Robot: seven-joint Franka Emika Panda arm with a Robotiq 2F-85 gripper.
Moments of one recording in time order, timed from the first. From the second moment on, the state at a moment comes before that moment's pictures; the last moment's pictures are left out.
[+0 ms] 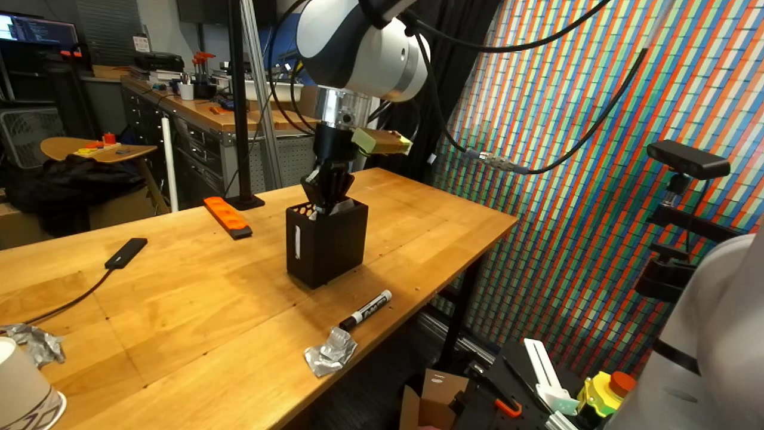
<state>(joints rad) -0.01 0.02 -0.01 -2.19 0.16 2.22 -0.36</state>
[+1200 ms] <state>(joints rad) -0.01 0.09 0.00 -2.19 0.18 2.22 -0.29</state>
